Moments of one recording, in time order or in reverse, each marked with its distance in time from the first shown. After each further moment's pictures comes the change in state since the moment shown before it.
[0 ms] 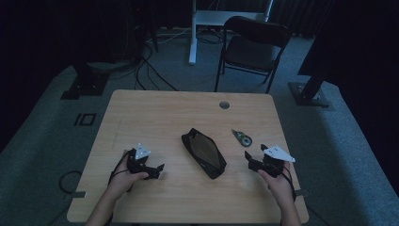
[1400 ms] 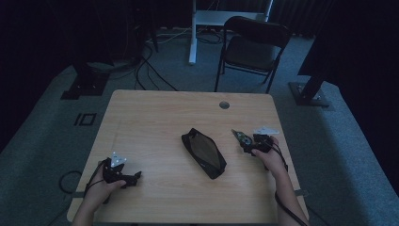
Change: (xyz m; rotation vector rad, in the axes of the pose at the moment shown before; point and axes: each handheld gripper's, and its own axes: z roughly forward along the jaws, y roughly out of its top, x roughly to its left) left arm 0.041 -0.049 -0.037 0.077 0.105 -0.091; right arm -0.047 0.006 0.103 0.239 0.082 -0.025
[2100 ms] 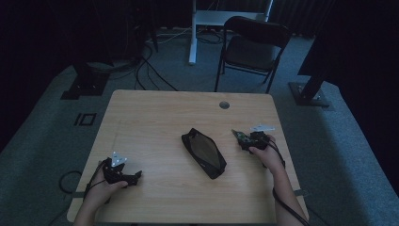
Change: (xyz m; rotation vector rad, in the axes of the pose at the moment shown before) left arm -0.002 0.001 0.001 -0.002 0.012 -0.013; right arm 0.001 0.009 0.013 0.048 0.000 -0.018
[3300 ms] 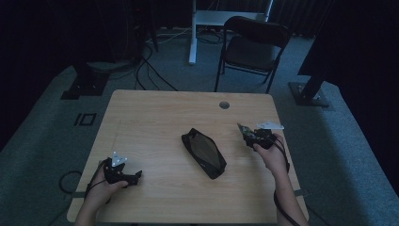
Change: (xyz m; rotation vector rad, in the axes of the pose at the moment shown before) left arm 0.000 0.001 0.001 0.000 0.001 0.000; right arm 0.017 0.023 -0.056 -0.076 -0.072 0.076
